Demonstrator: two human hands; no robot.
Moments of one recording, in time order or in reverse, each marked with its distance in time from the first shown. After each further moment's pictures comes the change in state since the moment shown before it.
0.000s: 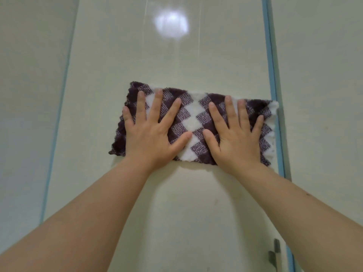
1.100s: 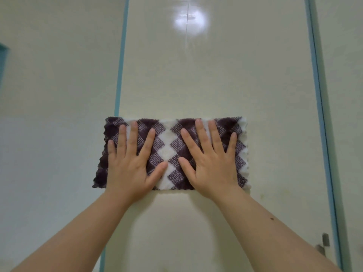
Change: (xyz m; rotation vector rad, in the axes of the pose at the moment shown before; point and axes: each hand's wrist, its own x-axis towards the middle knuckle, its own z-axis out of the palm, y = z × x) left_hand -0.085 -0.121 -0.015 0.039 -0.025 -0.029; right_hand -0.037 -0.124 0.032 0.046 0.167 -0.210
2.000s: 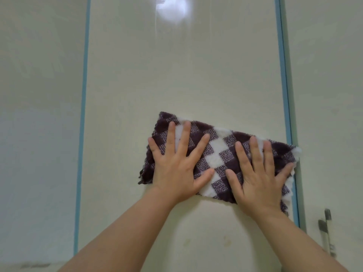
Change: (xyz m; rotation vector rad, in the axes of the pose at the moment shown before) left_hand -0.001 0.137 0.017 -0.003 -0.002 0.219; right_hand -0.098 0.107 -0.023 -0.057 -0.099 0.326
